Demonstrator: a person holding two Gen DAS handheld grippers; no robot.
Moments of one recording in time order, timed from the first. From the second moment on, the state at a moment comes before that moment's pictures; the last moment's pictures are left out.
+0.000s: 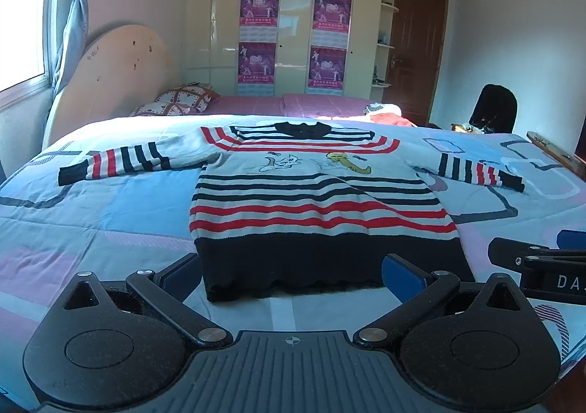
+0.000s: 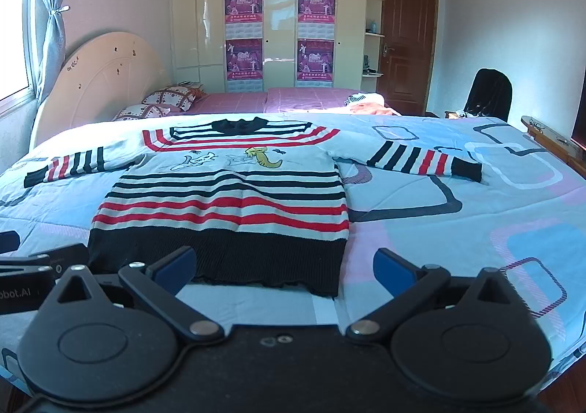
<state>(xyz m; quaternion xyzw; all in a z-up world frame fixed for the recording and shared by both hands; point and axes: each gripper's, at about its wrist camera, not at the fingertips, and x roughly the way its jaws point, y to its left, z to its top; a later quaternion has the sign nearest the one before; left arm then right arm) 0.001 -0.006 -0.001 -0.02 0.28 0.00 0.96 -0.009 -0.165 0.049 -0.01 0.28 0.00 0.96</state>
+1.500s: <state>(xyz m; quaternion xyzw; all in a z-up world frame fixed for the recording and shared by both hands) 0.004 -0.004 -0.002 -0.02 0.28 0.00 0.96 -0.007 -0.160 0.050 -0.01 0.28 0.00 0.96</state>
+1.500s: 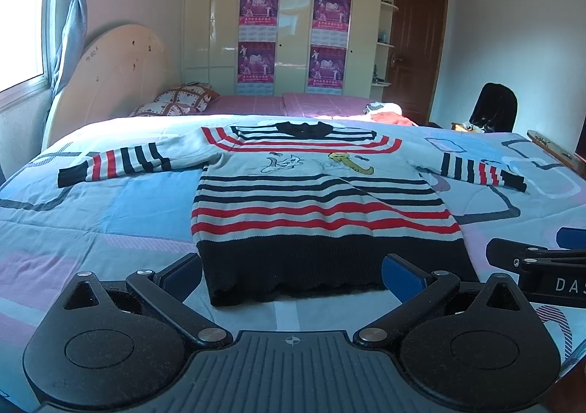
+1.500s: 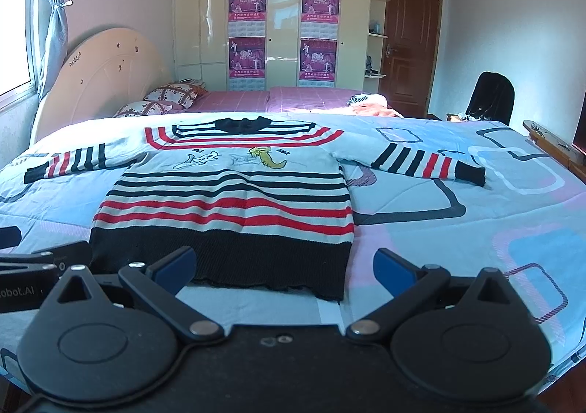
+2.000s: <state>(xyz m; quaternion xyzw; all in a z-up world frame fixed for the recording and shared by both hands) 0.004 0.001 -0.003 -0.02 0.28 0.00 0.96 -0.007 -0.158 0.050 -0.02 0.28 0.01 0.96</state>
